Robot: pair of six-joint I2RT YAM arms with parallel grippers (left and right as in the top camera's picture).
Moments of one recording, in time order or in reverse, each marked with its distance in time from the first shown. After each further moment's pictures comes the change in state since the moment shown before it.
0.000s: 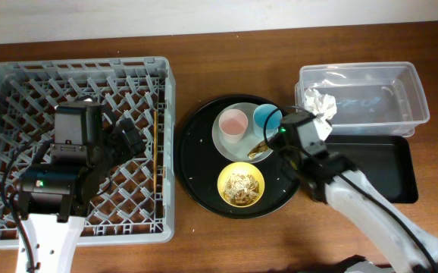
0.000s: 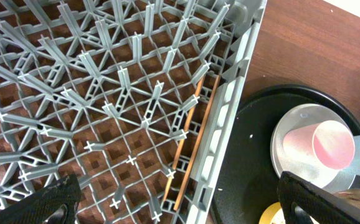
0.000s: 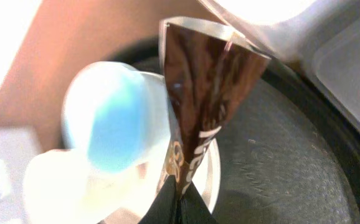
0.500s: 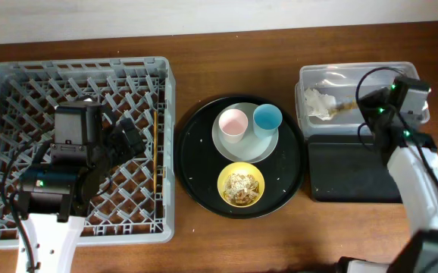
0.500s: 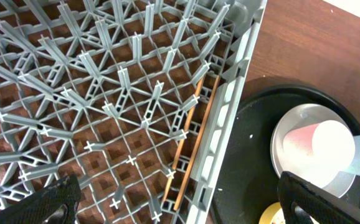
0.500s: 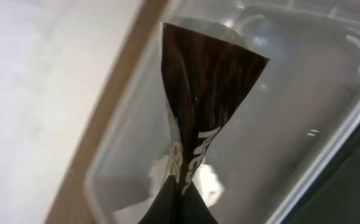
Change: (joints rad) left arm 0.000 0.000 0.000 0.001 0.000 0.000; right arm -0.637 0.109 0.177 0.086 -0.175 -0.224
